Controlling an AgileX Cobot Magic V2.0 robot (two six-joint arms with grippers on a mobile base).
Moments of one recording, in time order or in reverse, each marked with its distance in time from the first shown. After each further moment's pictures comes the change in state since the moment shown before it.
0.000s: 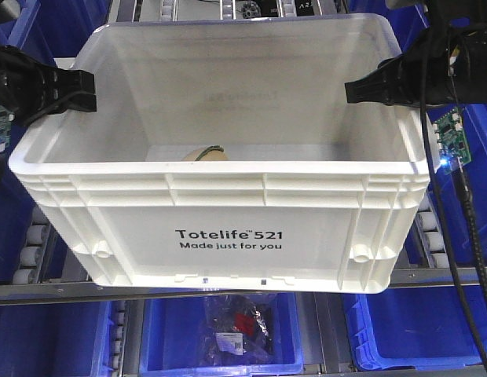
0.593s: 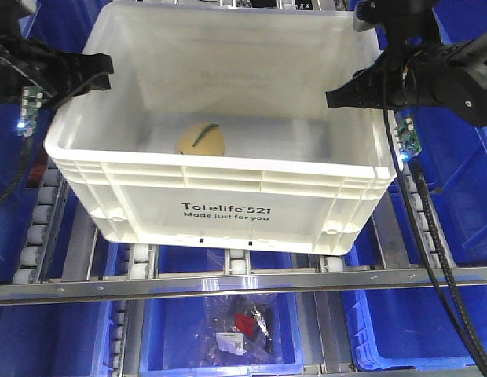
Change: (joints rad) left arm -0.023 0.145 -0.006 -0.129 -0.271 0.049; right arm -0.054 0.202 -0.002 -0.111 -0.188 0.100
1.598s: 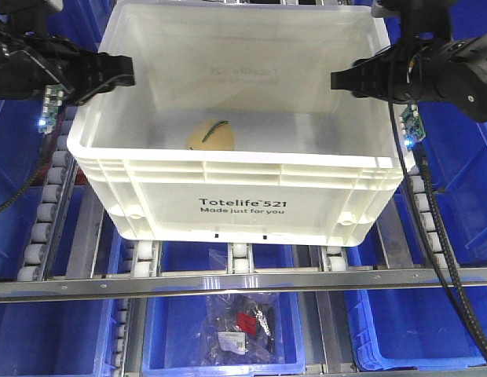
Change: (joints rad) left arm -0.042 0.055 -0.032 -0.126 -0.016 0.184; right arm -0.037 0.020 -0.009 0.014 -0.045 0.122
